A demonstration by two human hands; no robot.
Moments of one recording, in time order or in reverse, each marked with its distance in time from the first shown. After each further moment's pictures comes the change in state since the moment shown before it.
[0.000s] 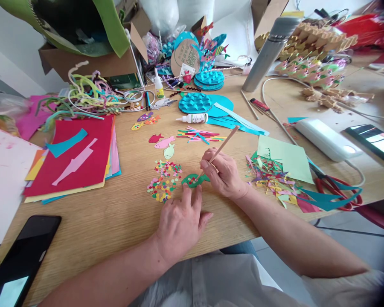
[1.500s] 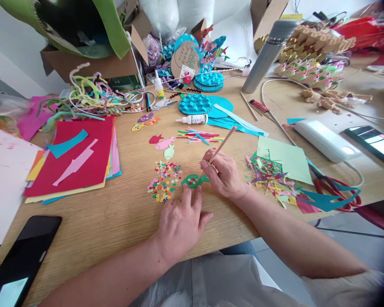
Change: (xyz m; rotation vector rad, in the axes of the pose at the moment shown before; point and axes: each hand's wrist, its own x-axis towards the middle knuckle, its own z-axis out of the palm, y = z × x) left_hand 0.000 0.000 0.000 -0.019 0.016 0.001; right_hand 0.001 -0.001 0.000 -0.024 0.013 0.026
